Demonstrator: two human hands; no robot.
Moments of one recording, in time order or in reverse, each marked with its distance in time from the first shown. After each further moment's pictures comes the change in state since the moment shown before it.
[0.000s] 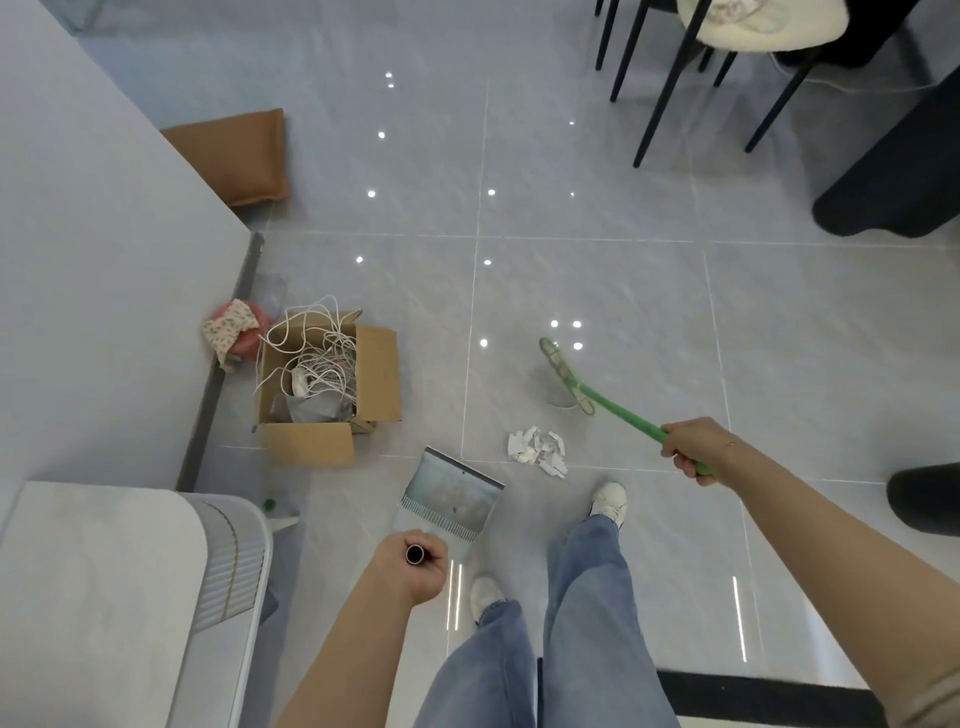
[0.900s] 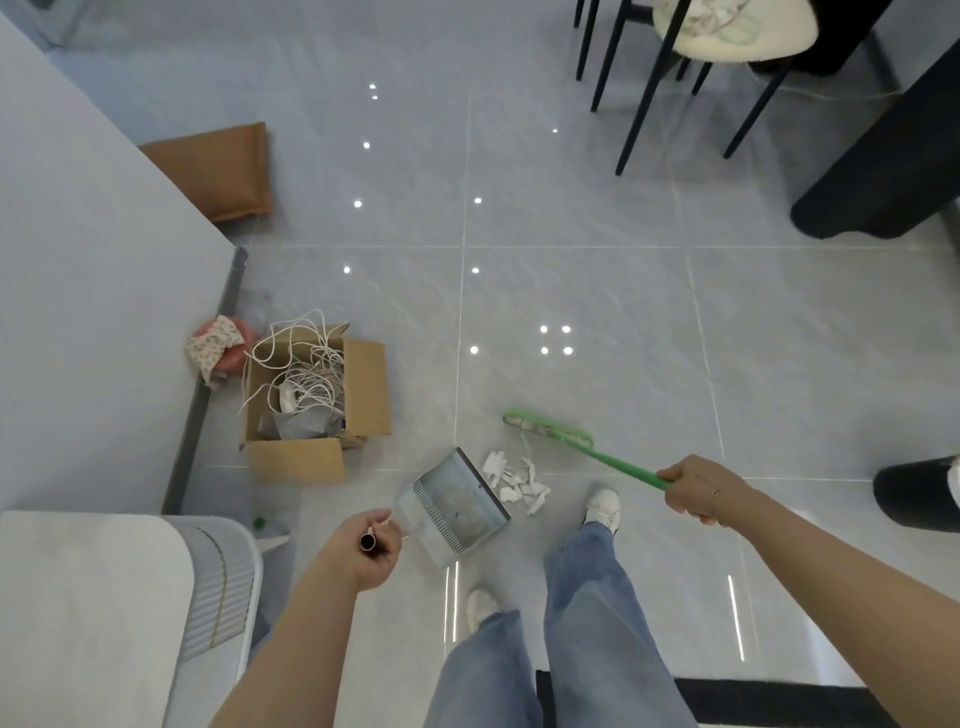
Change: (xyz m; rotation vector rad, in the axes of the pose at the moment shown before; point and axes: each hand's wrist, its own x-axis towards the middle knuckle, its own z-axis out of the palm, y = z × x) left_hand 0.023 0.065 0.012 0.296 0.060 0.044; right_hand -0.026 0.025 0.003 -0.488 0.008 -0.107
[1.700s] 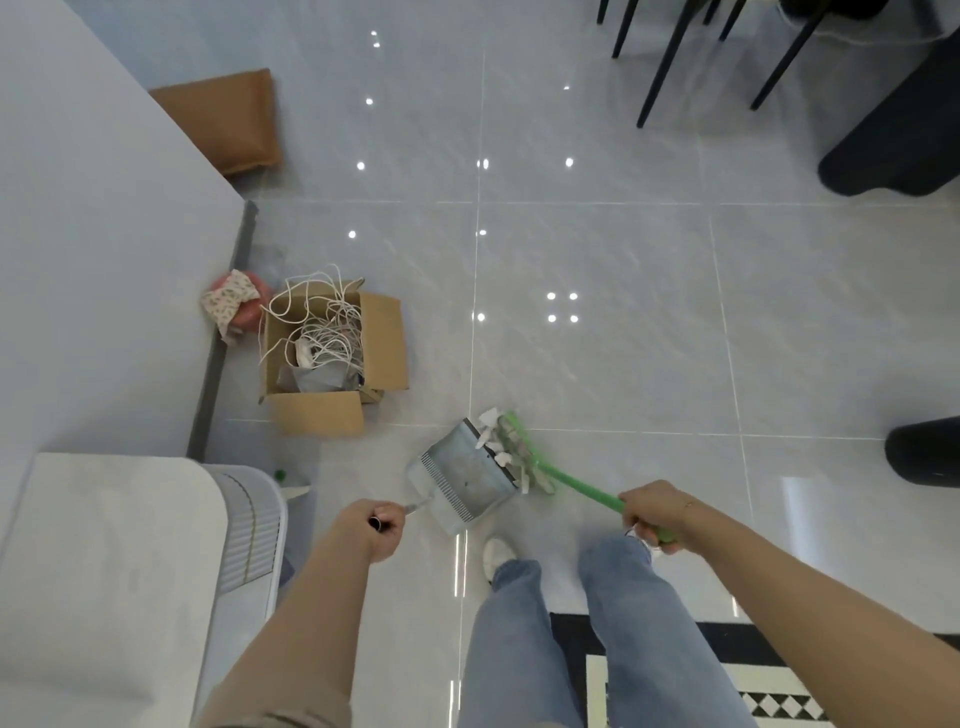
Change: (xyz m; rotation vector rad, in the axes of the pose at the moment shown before) left_hand 0.009 0.002 -0.063 -0.034 0.148 0.001; right_hand -0.041 -0.027 0.111 0.306 -0.245 0.119
